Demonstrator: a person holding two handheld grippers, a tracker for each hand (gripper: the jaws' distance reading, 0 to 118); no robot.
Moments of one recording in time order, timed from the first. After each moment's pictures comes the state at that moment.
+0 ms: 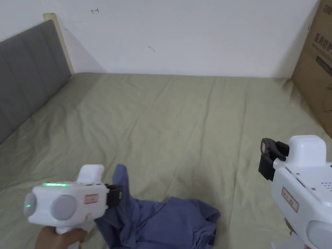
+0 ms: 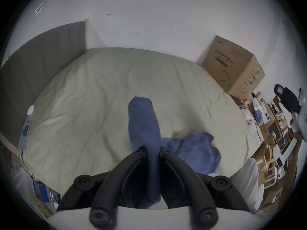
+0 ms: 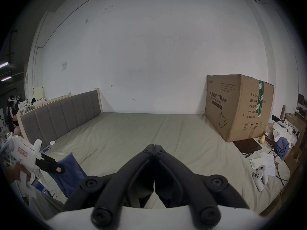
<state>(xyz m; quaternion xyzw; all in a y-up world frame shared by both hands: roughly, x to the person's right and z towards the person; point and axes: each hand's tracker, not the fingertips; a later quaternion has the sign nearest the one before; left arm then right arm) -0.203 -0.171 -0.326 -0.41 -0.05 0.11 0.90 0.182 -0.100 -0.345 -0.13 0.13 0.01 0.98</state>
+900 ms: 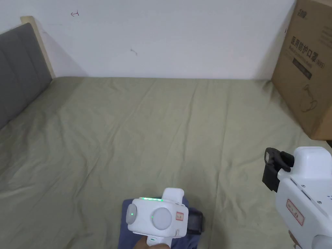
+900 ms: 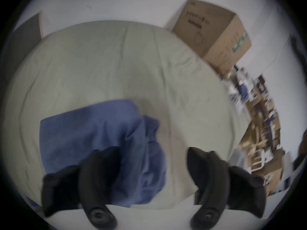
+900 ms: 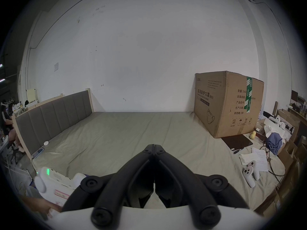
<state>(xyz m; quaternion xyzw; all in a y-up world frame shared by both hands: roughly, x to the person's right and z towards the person) -0.029 -0.243 -0.382 -0.49 -0.16 0.15 0.85 0.225 -0.104 -0.334 -0.13 0.09 0.01 0.99</state>
